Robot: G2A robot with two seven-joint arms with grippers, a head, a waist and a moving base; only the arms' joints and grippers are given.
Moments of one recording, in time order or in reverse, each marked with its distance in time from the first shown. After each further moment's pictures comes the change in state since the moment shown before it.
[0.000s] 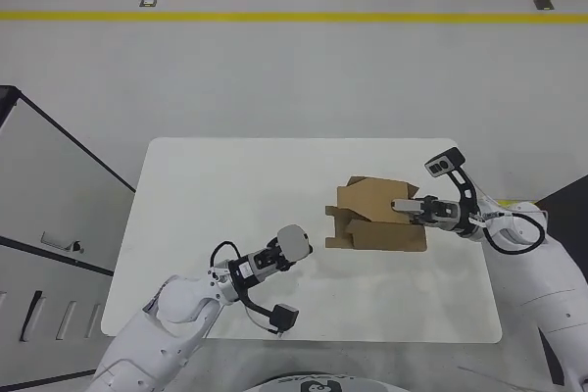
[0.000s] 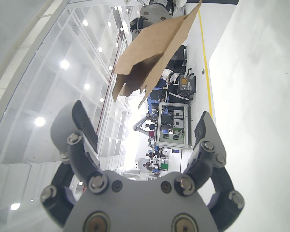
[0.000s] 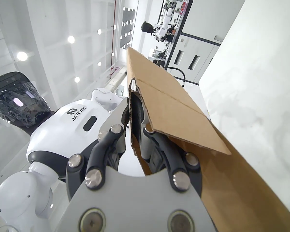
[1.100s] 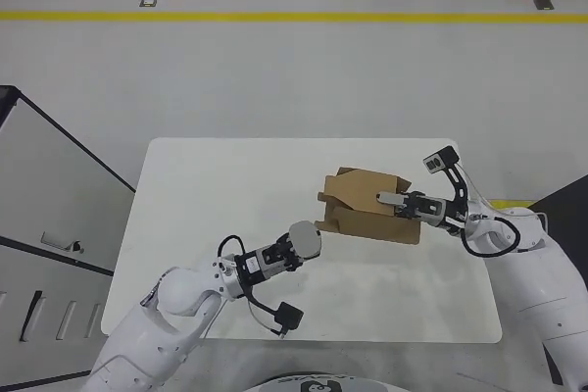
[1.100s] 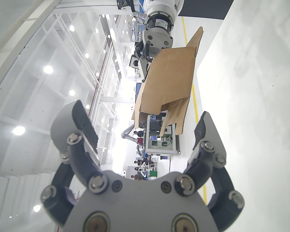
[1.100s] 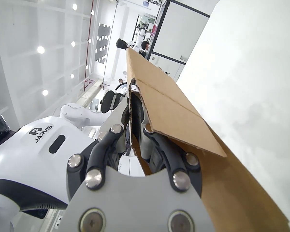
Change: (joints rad) left arm -0.038 0.004 0.005 -0.080 -0.024 -0.208 0.028; right arm -0.046 -0.008 0.027 -0.083 -0.254 -0.037 -0.255
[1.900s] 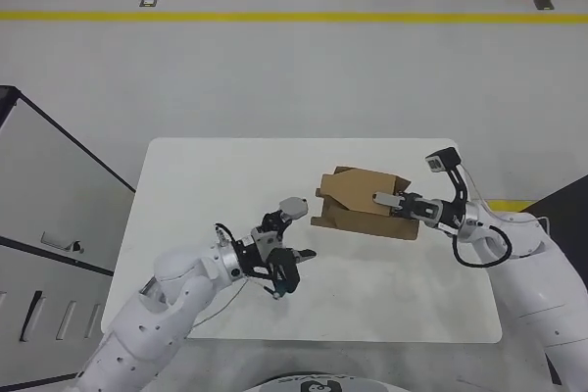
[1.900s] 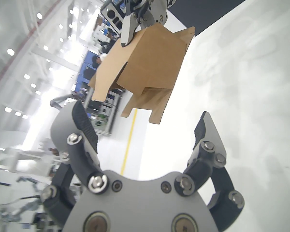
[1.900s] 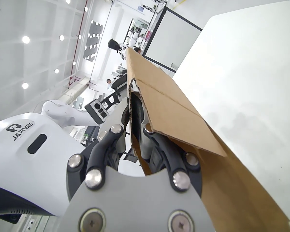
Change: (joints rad) left arm -0.068 -0.019 -0.041 0.014 -0.624 -0.614 -0.216; right arm -0.048 -0.004 0.038 -0.079 -0.166 -0.099 -0.115
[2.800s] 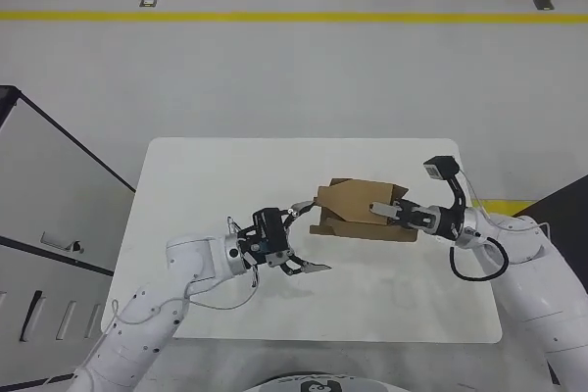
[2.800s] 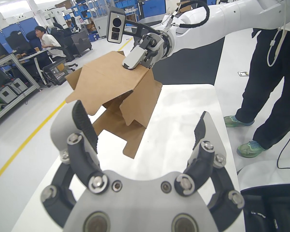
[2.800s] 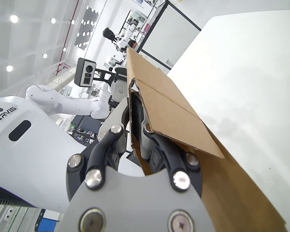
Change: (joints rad) left arm -0.085 -0.027 0.040 0.101 -0.655 -0.253 -0.223; right arm -0.029 -0.002 0.012 -0.029 -0.057 -0.071 0.008
